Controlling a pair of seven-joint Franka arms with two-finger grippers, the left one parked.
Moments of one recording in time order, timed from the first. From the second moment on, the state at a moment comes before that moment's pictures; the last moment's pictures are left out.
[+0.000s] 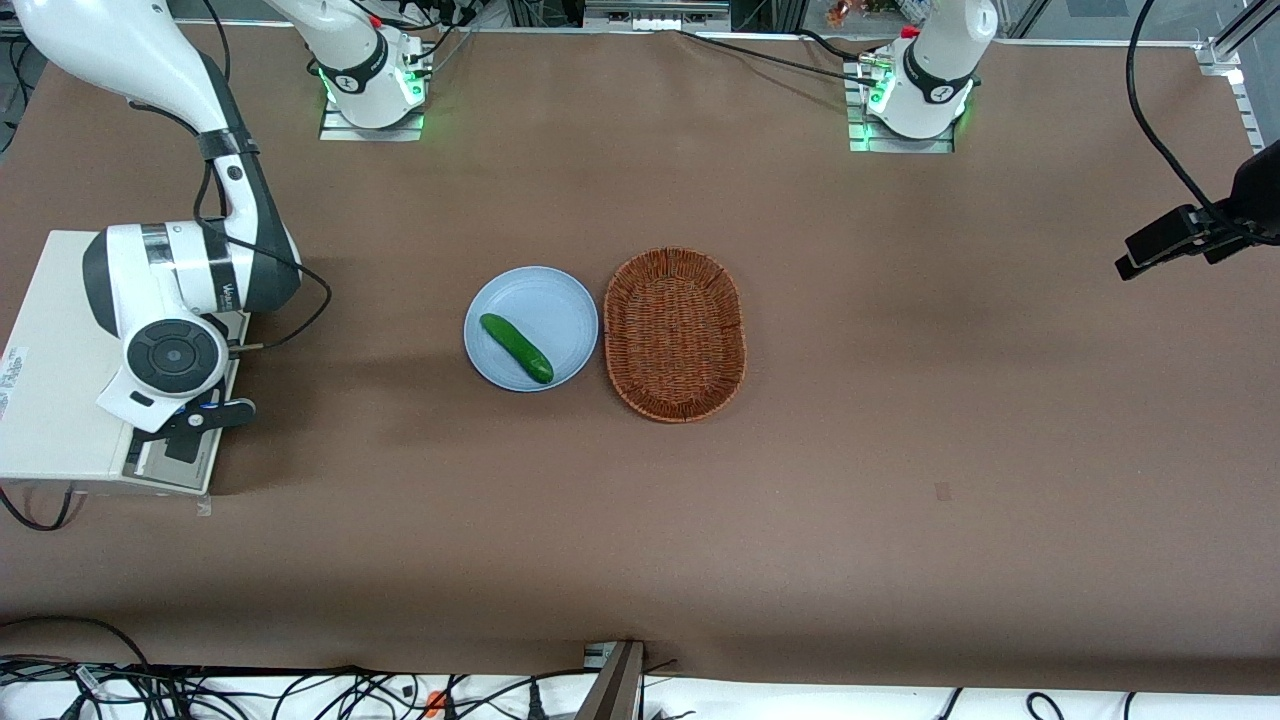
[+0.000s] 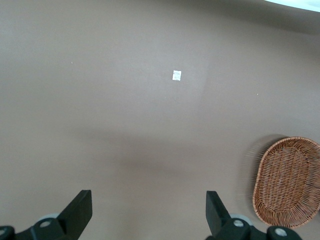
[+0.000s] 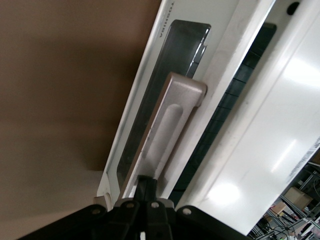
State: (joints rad) arm 0.09 0.48 -0.01 -1.65 -0.59 1.75 0.03
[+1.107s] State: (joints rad) arm 0.14 0.69 0.04 -1.66 -0.49 2.04 0.16
